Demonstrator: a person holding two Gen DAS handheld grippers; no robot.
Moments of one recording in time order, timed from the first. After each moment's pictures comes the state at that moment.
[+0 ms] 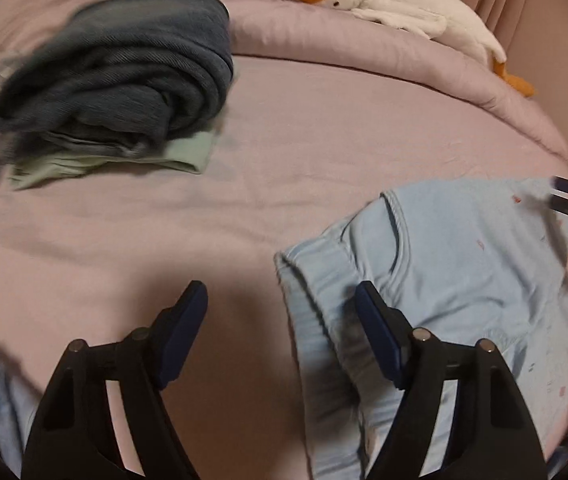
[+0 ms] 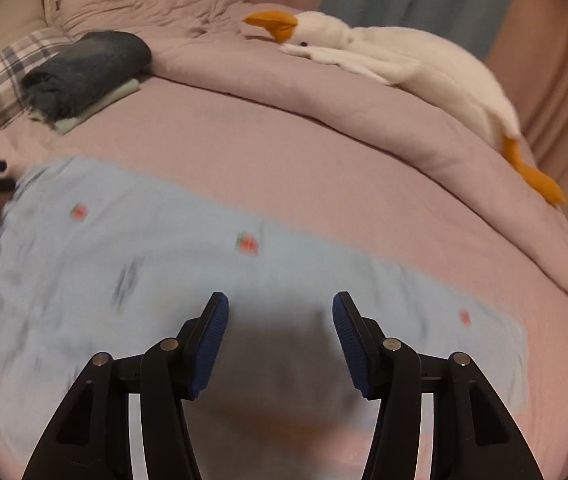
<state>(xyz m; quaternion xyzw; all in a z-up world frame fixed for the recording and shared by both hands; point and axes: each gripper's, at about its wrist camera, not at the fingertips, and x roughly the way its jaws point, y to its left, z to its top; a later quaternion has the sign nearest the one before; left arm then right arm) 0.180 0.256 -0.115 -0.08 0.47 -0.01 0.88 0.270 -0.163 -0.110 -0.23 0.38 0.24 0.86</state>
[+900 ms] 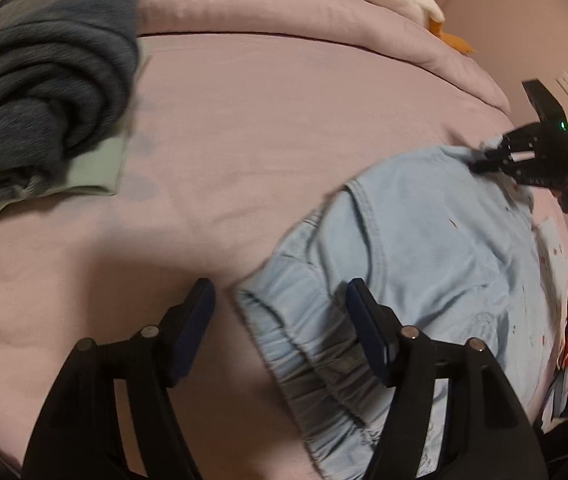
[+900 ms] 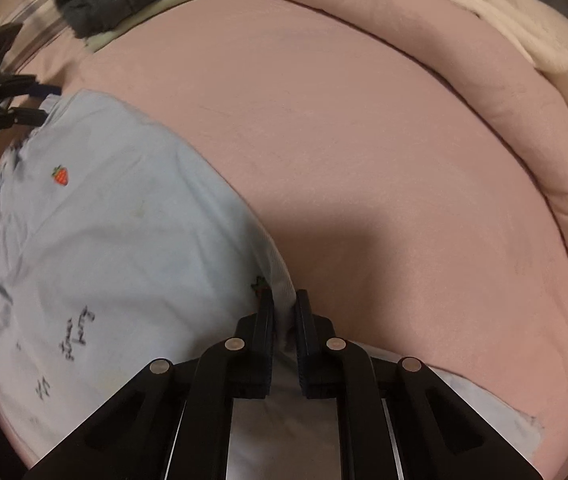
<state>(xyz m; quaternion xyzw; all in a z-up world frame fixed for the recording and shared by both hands) 0.225 0.235 -0.127 -0.05 0.51 -0.16 0.84 0.288 -0.096 -0.152 -0.32 0.49 0.37 0.72</state>
